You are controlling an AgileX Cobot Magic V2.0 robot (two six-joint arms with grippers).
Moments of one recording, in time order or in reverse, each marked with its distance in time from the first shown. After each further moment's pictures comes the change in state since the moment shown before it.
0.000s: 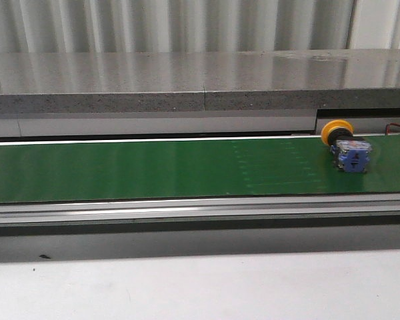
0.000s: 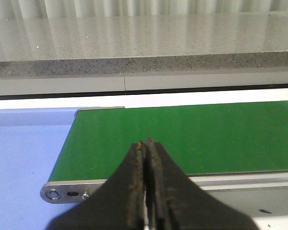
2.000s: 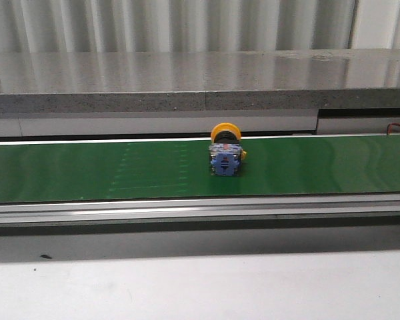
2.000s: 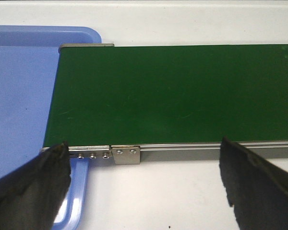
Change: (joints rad) left arm 0.000 0.675 -0.624 -0.050 0.520 0.000; right arm 0.000 -0.298 0.168 0.000 -0.065 0.000
